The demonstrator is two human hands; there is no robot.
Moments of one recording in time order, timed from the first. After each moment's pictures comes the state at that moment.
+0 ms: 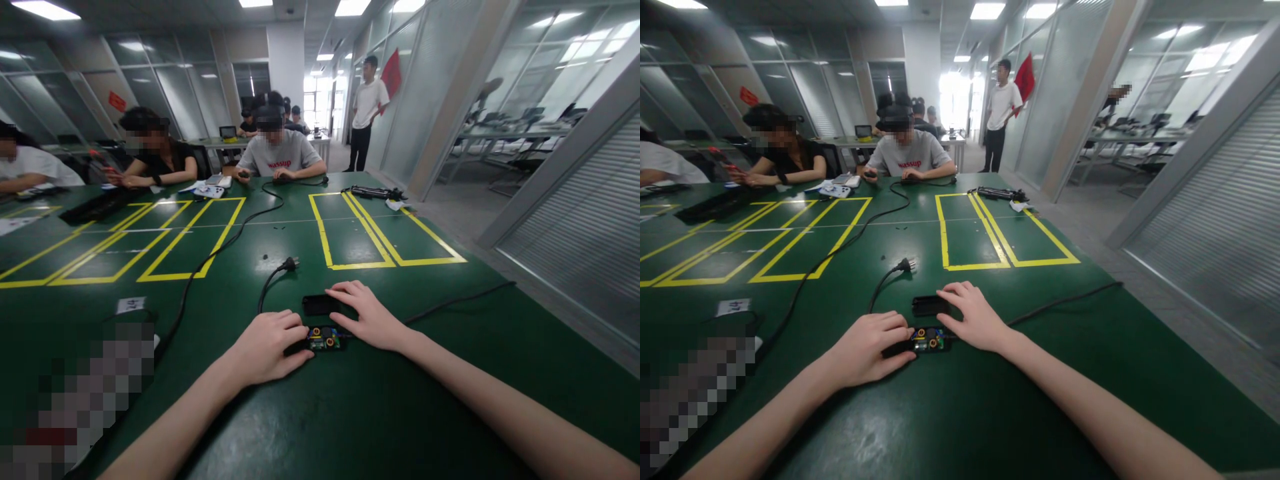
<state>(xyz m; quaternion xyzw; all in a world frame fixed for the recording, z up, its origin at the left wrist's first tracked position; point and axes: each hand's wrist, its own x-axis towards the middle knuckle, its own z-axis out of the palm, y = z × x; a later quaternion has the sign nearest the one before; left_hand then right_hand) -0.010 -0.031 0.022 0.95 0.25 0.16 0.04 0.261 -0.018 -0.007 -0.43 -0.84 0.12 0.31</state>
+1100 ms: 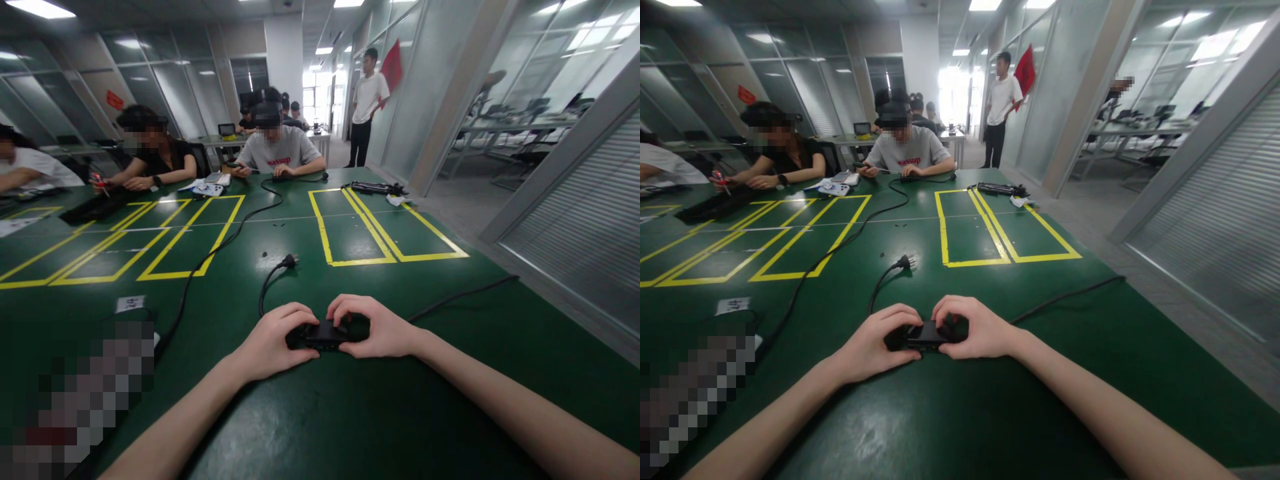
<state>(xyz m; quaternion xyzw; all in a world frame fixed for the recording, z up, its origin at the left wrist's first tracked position) -0.002 -0.030 0.011 0.88 0.29 0.27 0.27 0.264 -0.033 0.009 -0.28 -0.83 0.34 0.33</state>
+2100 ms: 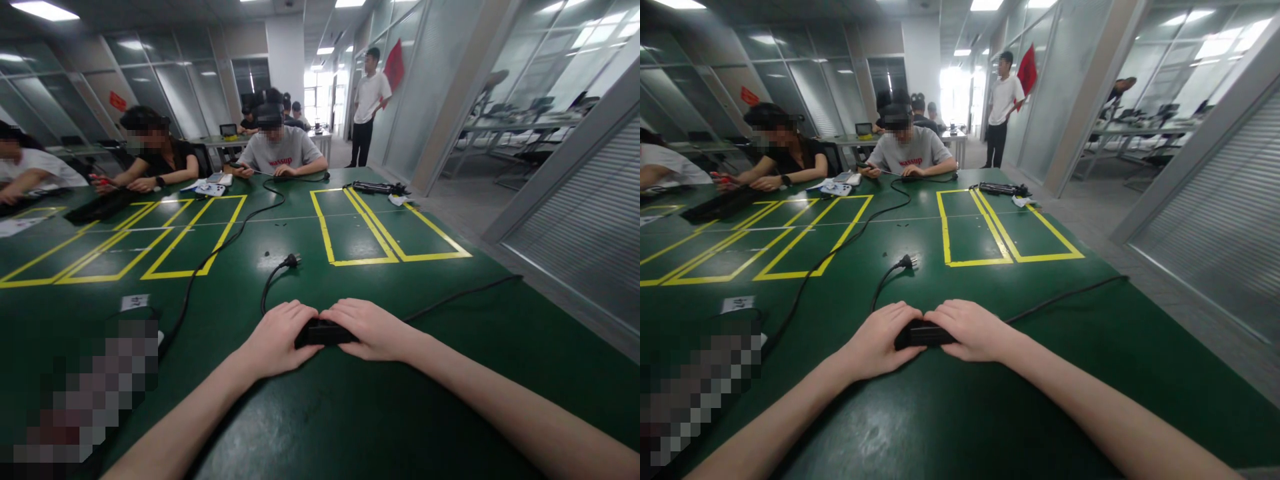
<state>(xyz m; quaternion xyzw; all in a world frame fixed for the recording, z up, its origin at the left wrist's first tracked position) 0.003 -0.030 0.014 0.93 0.30 0.20 0.11 0.252 -0.032 0.004 -0.25 -0.94 0.08 0.21</state>
